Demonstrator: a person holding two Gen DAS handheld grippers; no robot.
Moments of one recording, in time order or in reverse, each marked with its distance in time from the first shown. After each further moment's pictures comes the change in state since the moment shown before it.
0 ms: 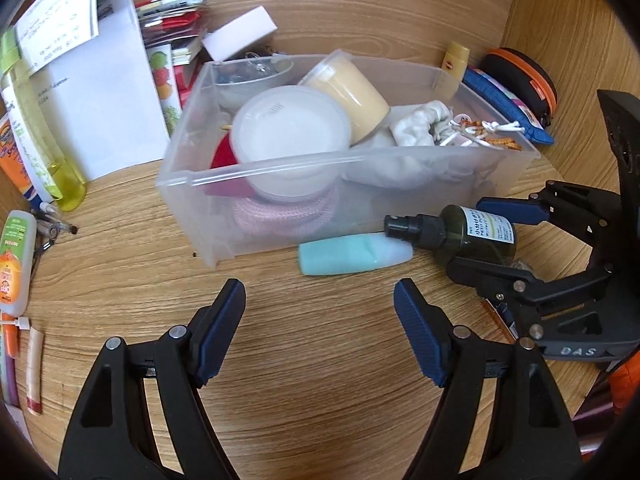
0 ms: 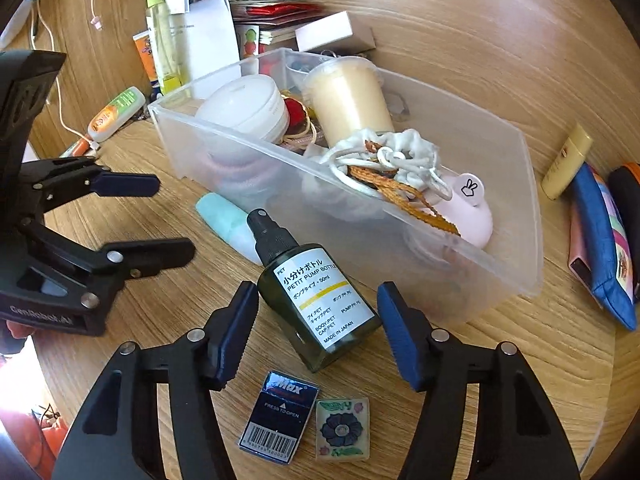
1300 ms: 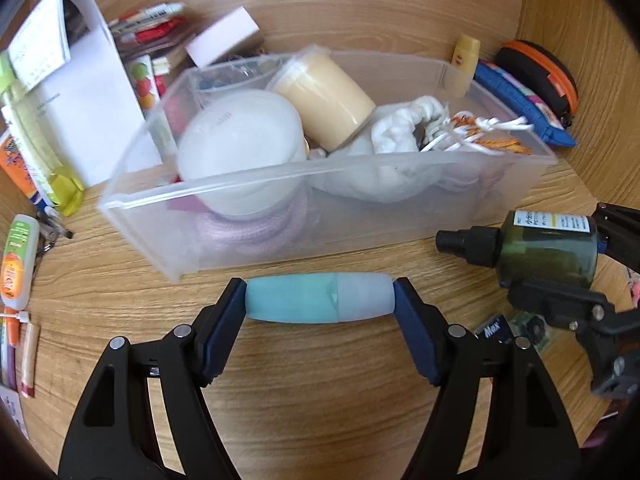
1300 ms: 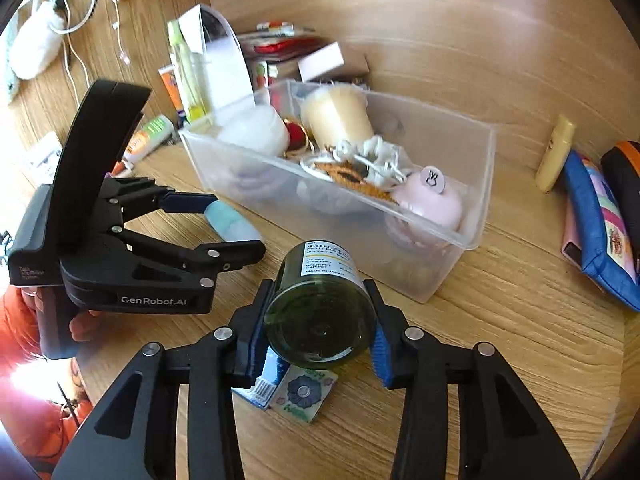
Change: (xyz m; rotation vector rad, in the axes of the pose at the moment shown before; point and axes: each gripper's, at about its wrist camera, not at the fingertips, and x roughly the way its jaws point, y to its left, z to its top) left arm 0.011 -0.030 0.003 -0.029 -0.015 0.098; right arm -0.036 -0.023 -0.021 0.025 -0.104 0.107
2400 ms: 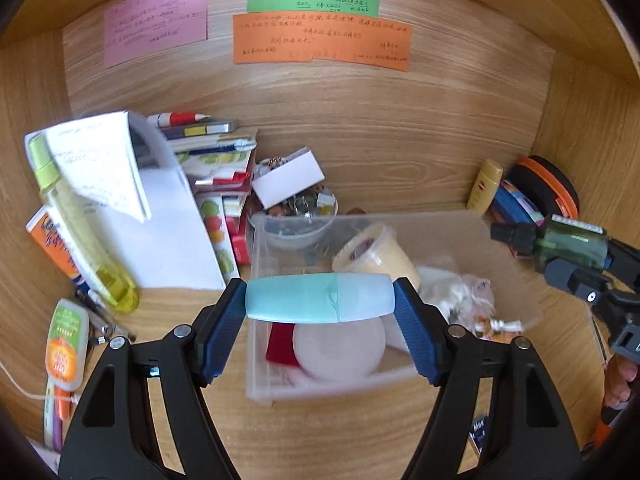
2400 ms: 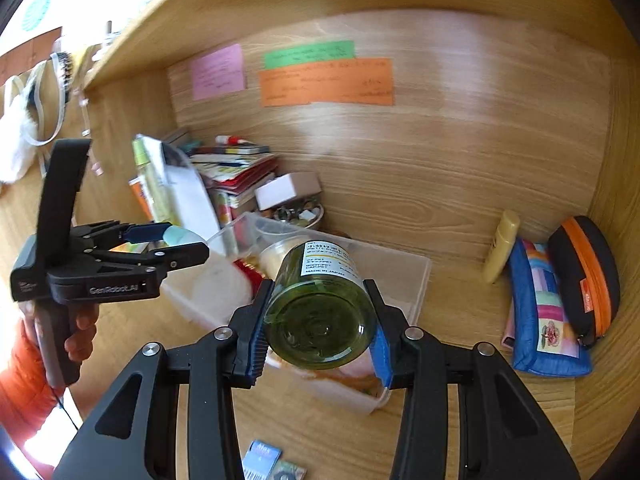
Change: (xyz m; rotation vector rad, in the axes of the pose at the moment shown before) left arm -0.051 0.050 0.100 -0.059 -0.214 0.013; right arm -0.050 -0.021 0.081 0.098 -0.240 -0.107
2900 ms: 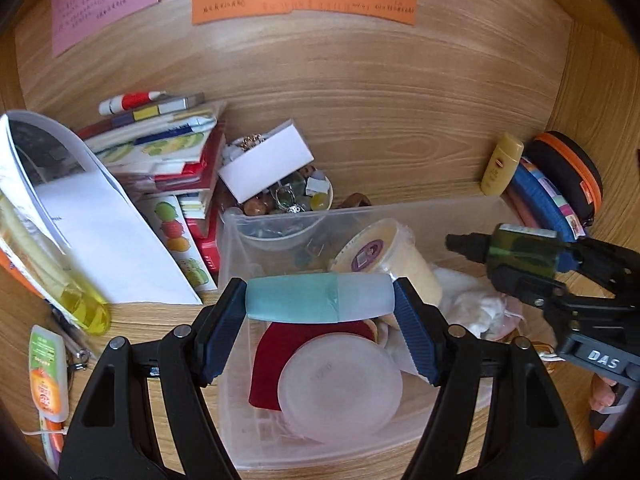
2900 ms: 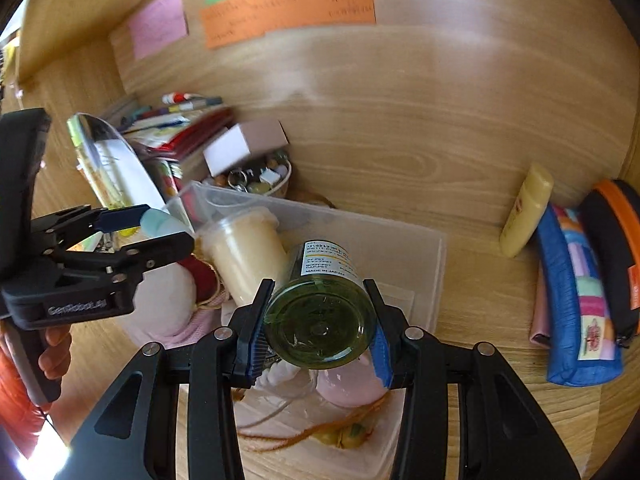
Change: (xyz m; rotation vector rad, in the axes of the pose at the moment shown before) left arm 0.059 -0.003 0.013 0.037 0.113 -0.031; right arm 0.086 -0.025 0.003 0.073 0.180 -0.040
